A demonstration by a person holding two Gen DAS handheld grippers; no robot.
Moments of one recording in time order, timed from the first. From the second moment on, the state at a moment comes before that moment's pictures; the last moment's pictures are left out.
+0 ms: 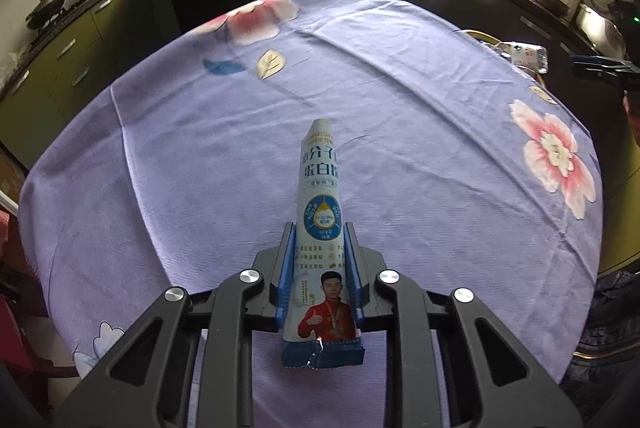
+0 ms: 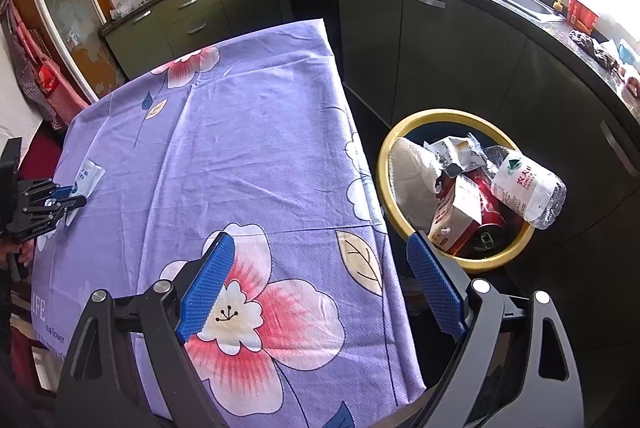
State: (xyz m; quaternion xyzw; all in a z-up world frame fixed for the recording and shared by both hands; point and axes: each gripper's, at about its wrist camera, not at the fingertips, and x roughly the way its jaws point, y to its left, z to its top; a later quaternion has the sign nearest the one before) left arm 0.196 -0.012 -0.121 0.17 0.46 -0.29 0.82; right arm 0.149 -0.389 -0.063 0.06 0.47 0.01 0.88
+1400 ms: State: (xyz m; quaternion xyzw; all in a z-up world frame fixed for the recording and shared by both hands) left arm 0.258 -0.493 -0.133 0.18 0.48 -0.37 0.78; right arm 0.041 -0.617 -0.134 0.21 0.46 -0.08 0.86
